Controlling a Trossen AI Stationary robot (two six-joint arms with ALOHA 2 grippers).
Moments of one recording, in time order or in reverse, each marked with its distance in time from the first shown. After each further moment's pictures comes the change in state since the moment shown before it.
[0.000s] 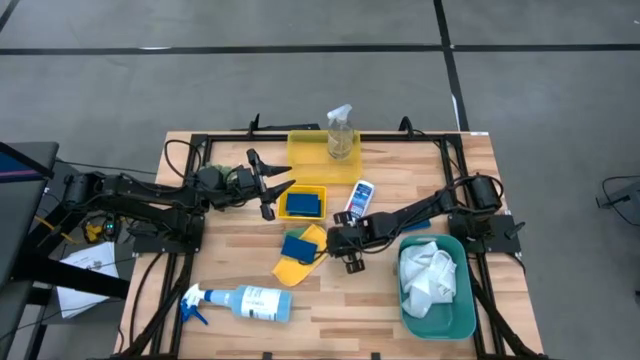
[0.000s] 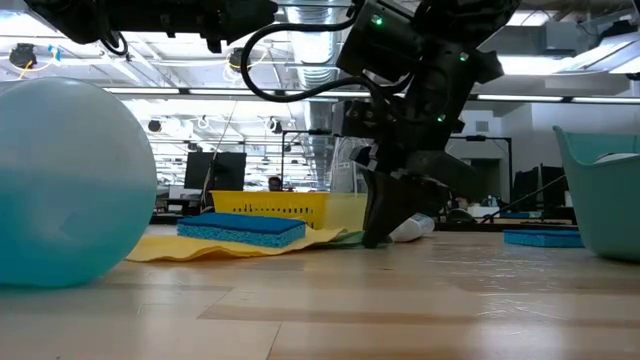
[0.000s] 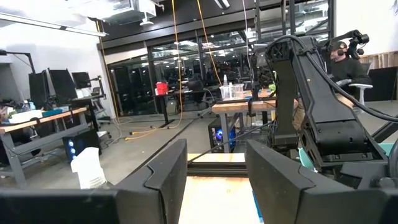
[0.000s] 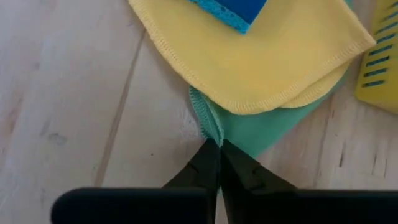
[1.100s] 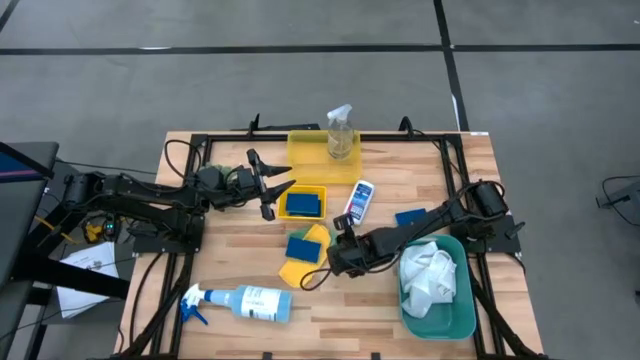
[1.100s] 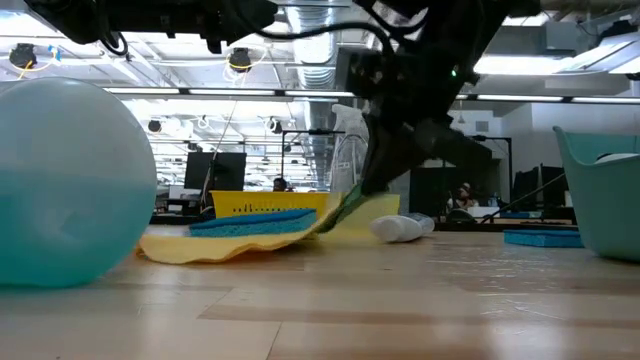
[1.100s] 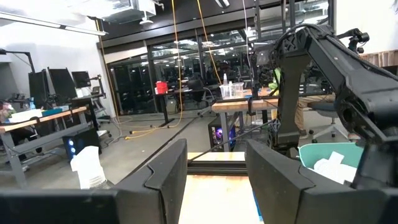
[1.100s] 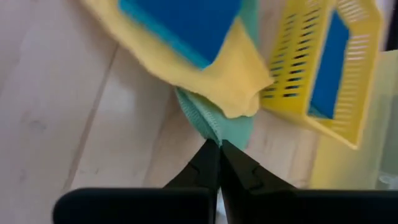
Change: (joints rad) left arm 0.000 0.000 -0.001 -0.005 0.000 0.000; right arm 0.144 -0.026 0.130 -0.197 0.385 -0.026
